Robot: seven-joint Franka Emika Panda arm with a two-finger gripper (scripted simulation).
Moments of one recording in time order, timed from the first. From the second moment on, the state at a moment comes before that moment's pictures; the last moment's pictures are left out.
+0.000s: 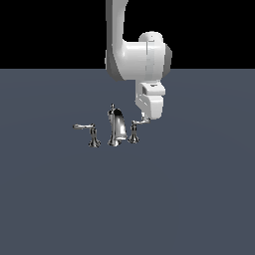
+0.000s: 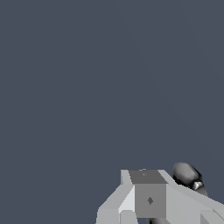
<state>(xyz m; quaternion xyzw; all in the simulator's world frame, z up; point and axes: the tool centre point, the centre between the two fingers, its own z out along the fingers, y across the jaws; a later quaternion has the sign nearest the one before) 0.091 -0.073 0.094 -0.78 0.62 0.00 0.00</state>
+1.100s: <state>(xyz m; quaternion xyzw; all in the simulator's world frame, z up) 0.041 -0.082 0.094 -0.78 0.62 0.00 0.00</state>
